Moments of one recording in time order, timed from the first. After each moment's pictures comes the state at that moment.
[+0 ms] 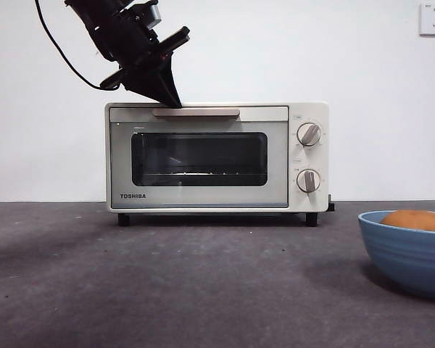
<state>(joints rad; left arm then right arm) -0.32 1.96 1.88 -0.68 0.32 -0.03 0.31 0.69 1.18 -1.21 -0.18 0.24</state>
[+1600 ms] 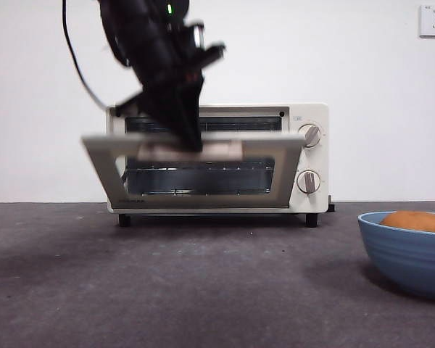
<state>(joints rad) -0.51 1.93 1.73 -0.94 0.22 -0.01 0.31 0.44 1.19 -1.32 -0.22 0.36</state>
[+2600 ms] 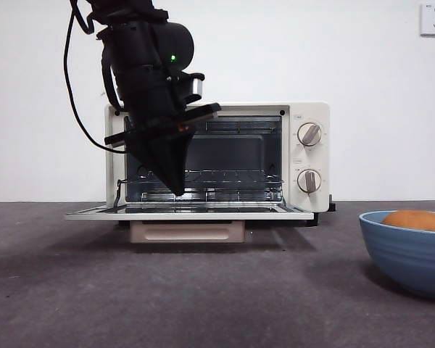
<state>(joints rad) -0.52 1.98 1.66 -0.91 0.13 -0.01 0.31 0.44 1.19 -1.35 -0.18 0.36</state>
